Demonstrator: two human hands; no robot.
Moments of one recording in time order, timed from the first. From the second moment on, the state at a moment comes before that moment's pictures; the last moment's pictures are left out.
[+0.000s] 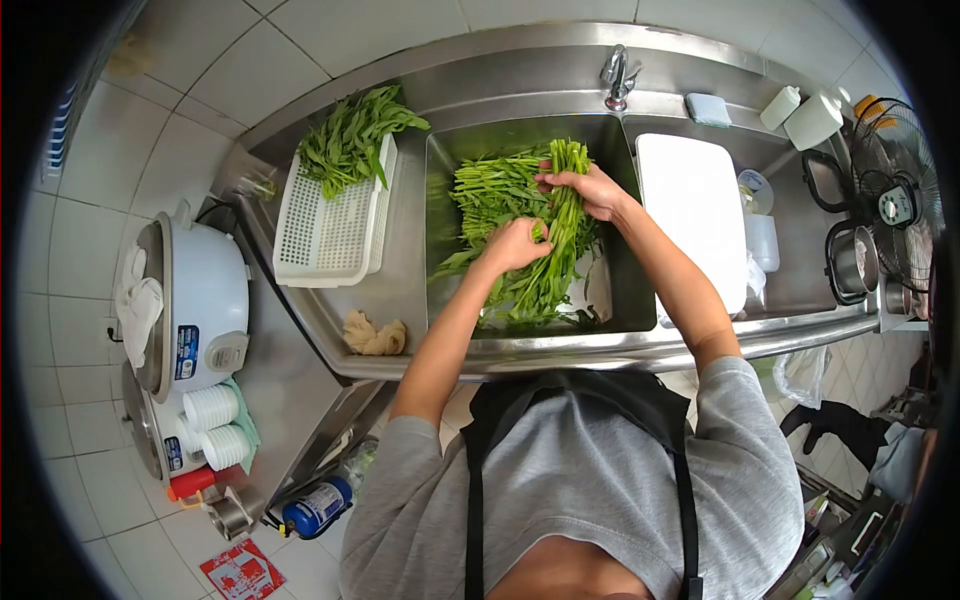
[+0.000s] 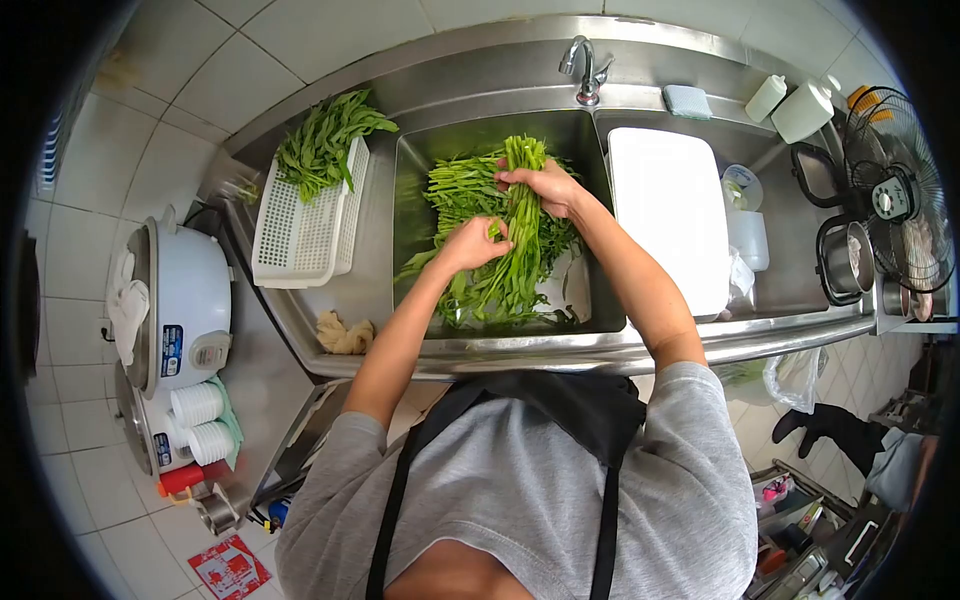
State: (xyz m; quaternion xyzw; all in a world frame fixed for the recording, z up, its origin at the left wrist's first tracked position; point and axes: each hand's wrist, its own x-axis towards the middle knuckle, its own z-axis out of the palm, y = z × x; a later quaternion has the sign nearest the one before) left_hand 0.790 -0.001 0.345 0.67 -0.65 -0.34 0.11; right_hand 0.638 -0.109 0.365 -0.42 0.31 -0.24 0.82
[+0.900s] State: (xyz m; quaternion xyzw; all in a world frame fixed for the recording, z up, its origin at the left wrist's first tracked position) left_hand 0.858 -0.006 0.348 0.58 -0.64 -0.47 0.18; right_hand 0.626 -0.139 0.389 -0.59 0.40 -0.18 0.68
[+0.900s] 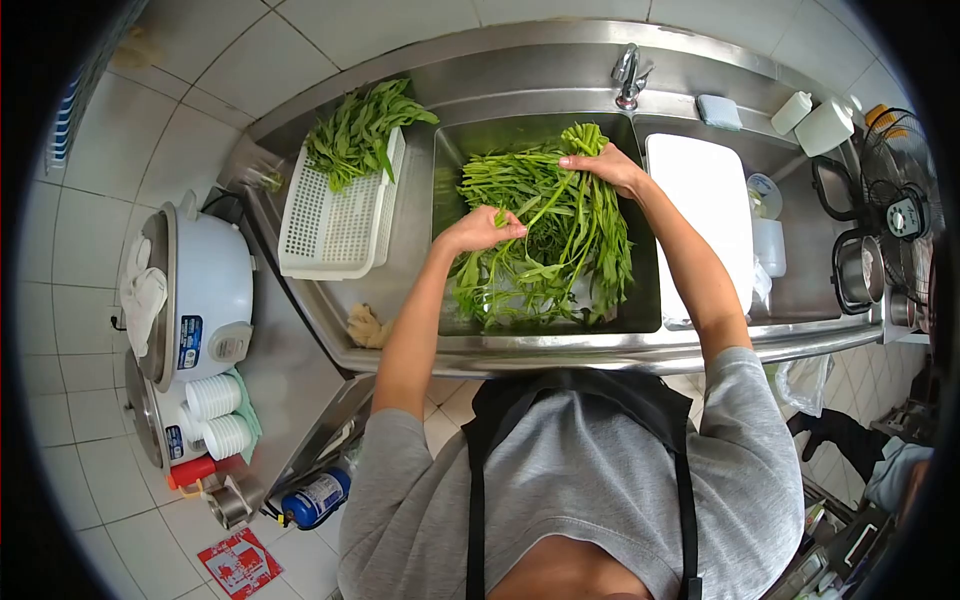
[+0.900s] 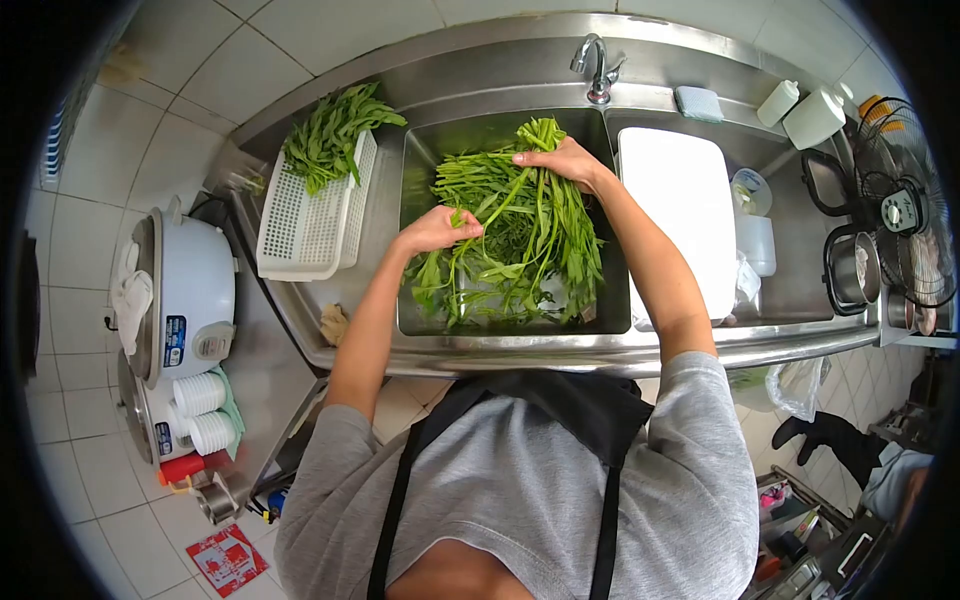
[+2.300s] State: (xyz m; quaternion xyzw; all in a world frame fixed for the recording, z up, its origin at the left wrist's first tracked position) left_hand 0.867 -0.017 0.381 0.71 -0.59 -0.24 0.29; right_hand 0.613 -0.144 0.322 -0.66 0.32 -0.07 0.68
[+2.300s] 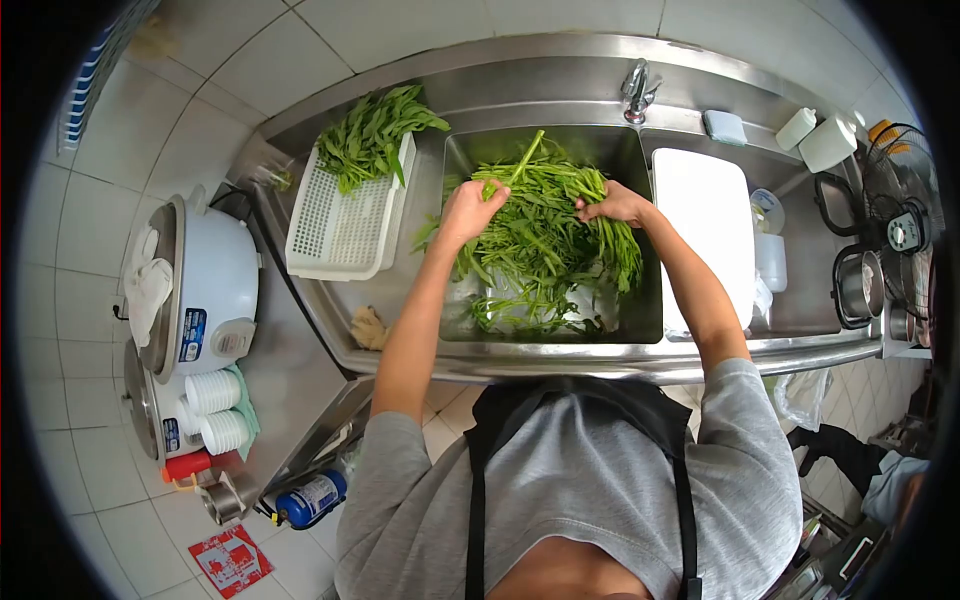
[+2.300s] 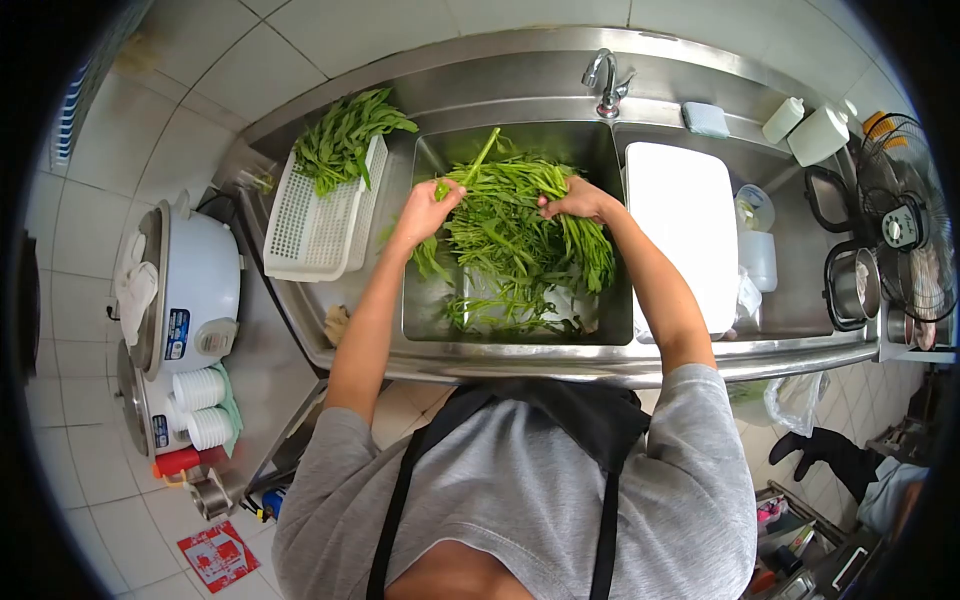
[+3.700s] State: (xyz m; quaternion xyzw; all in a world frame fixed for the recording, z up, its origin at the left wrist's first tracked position) left_hand 0.885 0.003 0.195 0.85 -0.36 -0.38 0.10; right_hand 0.700 -0.086 0.176 -0.67 0.38 -0.03 0.64
